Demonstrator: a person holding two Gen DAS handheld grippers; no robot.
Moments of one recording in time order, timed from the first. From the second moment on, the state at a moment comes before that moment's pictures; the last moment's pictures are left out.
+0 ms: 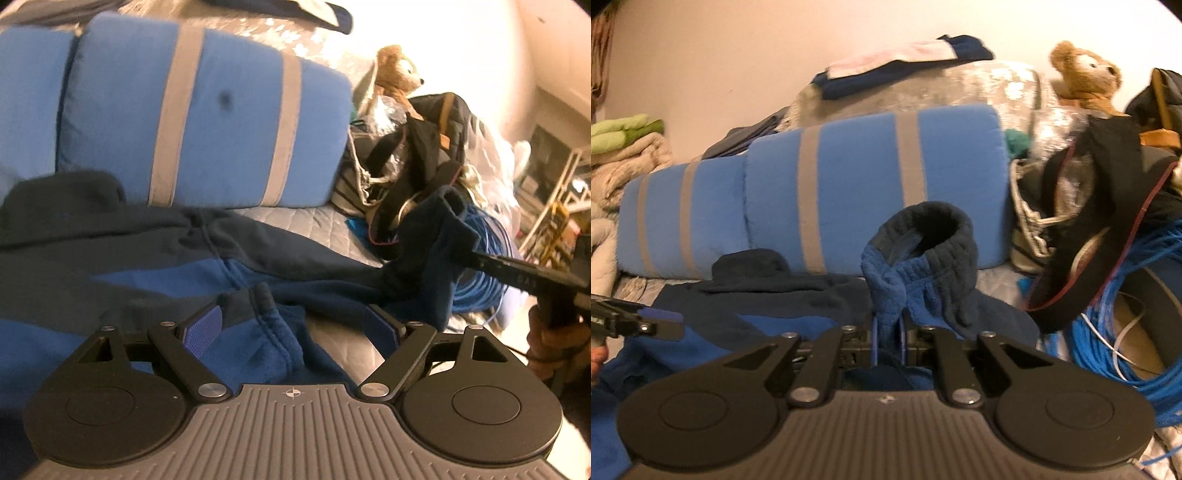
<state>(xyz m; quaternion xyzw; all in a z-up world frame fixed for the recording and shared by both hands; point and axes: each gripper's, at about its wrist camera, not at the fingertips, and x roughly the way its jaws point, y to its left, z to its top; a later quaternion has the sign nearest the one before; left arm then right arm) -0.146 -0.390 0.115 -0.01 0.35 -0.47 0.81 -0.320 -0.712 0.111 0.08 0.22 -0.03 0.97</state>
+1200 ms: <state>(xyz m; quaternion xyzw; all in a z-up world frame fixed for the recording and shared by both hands) -0.076 -0.342 0.082 -0.27 0.45 -0.43 0.73 -0.250 -0.553 0.092 -0.14 0.26 0.04 0.96</state>
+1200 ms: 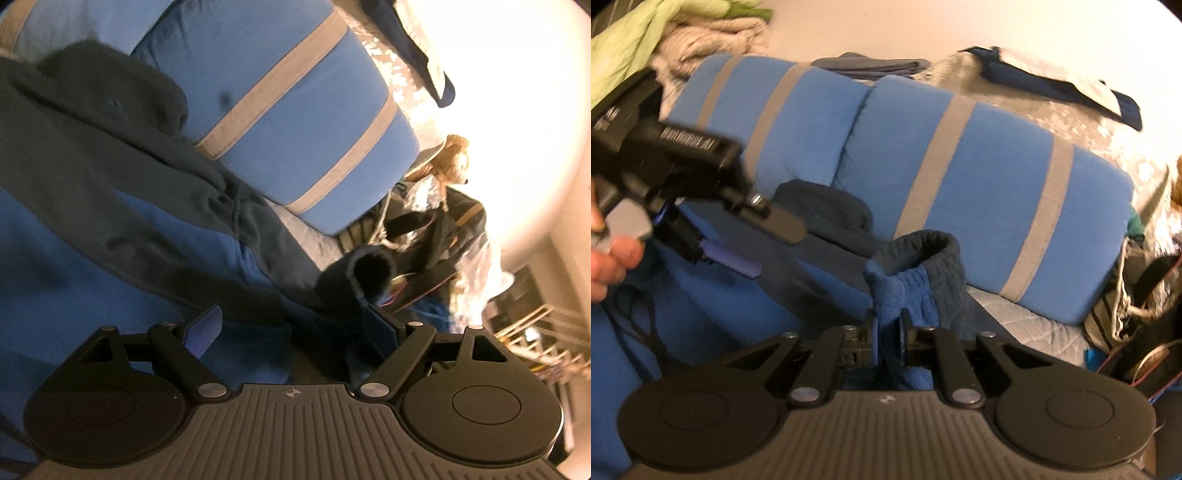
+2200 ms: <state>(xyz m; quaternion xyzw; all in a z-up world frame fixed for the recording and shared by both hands) -0.062 -0.340 0.031 -0.35 0.58 -0.39 0.62 -0.279 -0.431 0.030 -0.55 0.19 0.12 0.81</state>
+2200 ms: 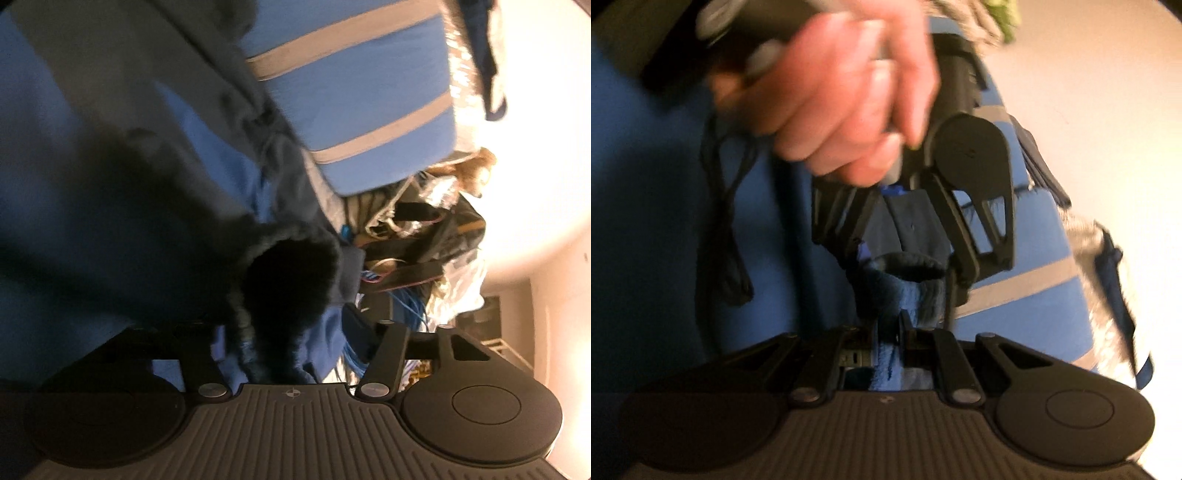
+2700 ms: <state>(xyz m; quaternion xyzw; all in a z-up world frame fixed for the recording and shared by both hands) -0.065 -0.333 0.033 -0.39 0.56 -0.42 0.60 -0.273 -0.435 0.033 -0.56 0.19 0.08 0.81</state>
